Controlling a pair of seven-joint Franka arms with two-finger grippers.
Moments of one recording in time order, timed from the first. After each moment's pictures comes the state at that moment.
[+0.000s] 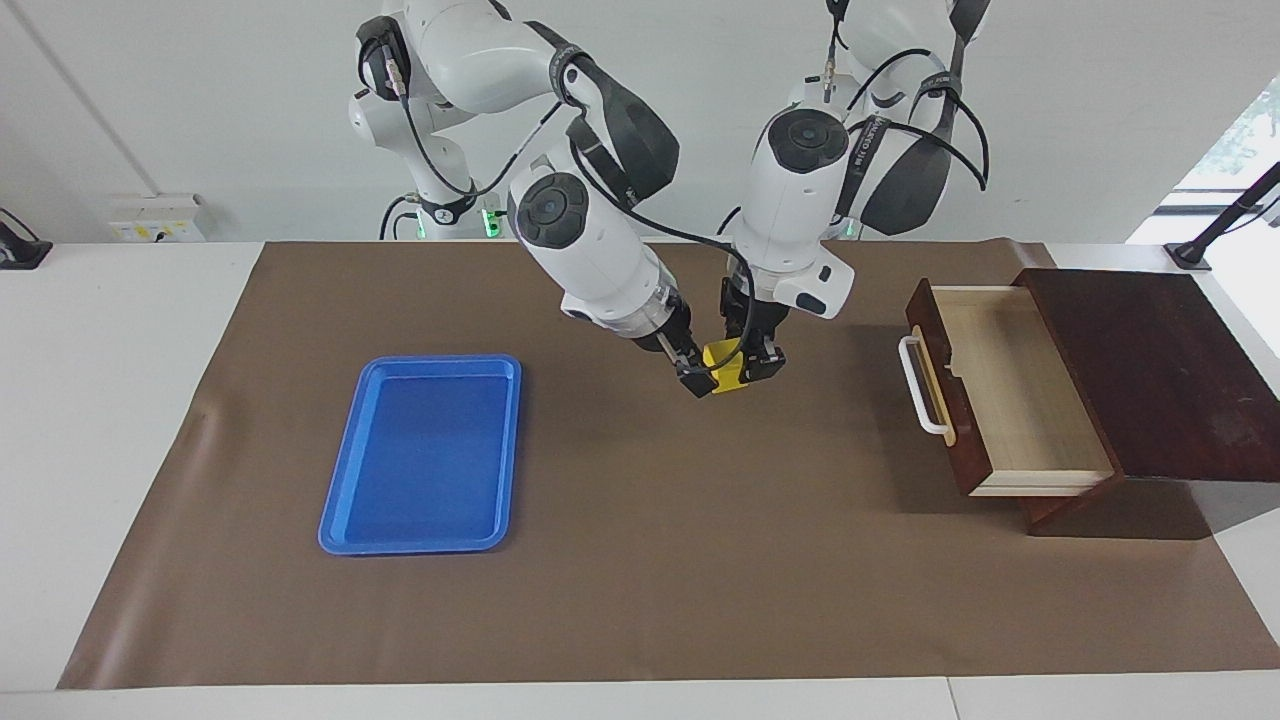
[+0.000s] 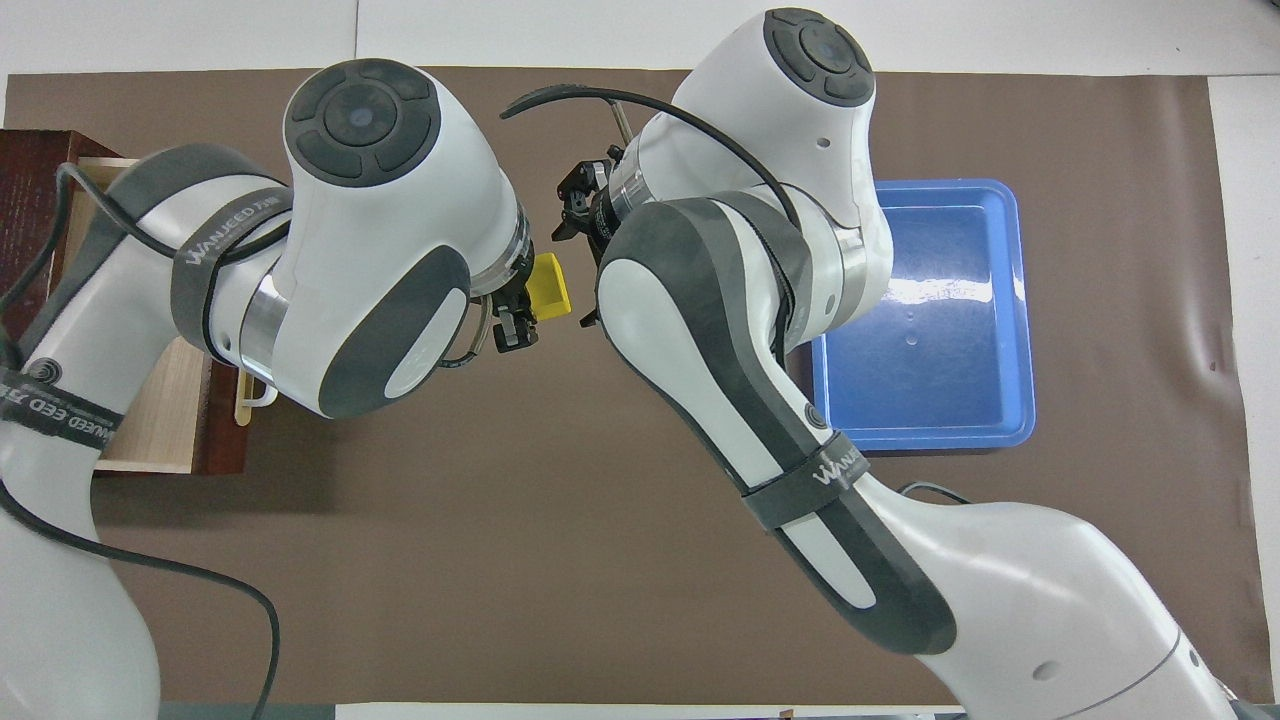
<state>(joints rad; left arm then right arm) -0.19 0.33 -0.43 -1.46 0.11 1.78 -2.35 0.53 0.60 -0.06 -1.13 0.53 1.81 1.64</state>
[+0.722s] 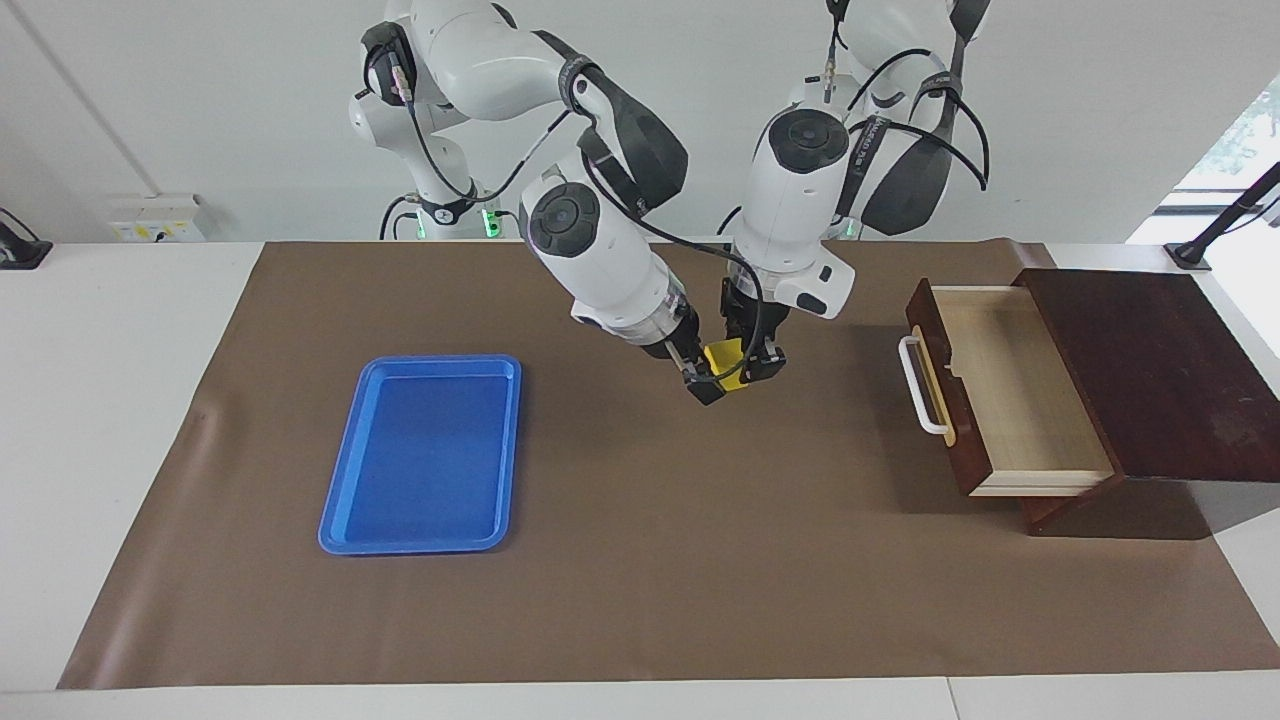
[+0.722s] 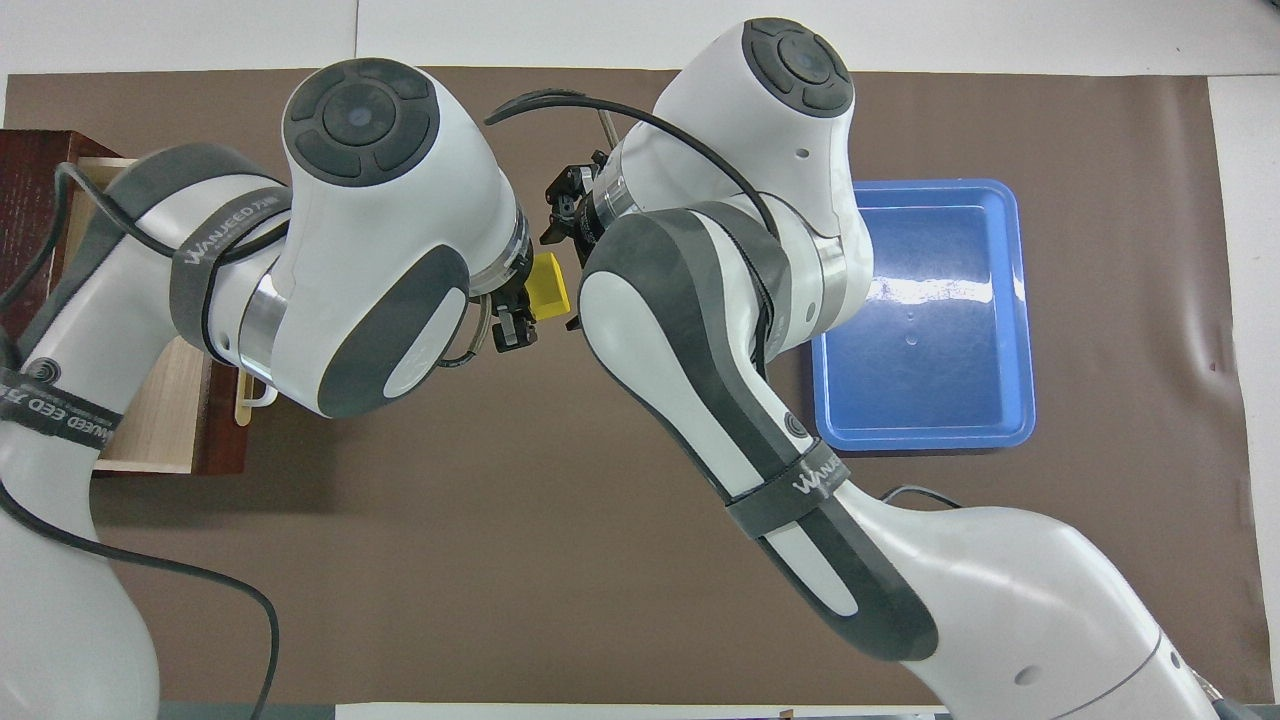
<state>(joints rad) -0.19 0.33 -0.43 -1.46 0.11 1.78 -2.36 0.55 0.60 -0.06 -1.13 0.53 1.83 1.68</state>
